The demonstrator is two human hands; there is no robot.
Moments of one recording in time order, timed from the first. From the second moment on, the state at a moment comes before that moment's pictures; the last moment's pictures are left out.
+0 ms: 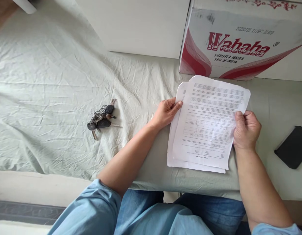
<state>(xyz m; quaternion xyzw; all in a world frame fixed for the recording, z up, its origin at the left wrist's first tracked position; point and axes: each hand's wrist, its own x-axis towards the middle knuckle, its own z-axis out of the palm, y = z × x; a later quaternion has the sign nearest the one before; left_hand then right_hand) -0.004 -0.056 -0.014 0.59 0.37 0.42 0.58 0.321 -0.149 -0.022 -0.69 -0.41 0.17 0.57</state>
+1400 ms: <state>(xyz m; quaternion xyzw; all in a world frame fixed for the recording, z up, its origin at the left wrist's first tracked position) -0.003 -0.040 -0.030 0.31 0.34 0.60 0.65 0.285 -0.157 -0.016 -0.58 -0.44 0.33 0.60</state>
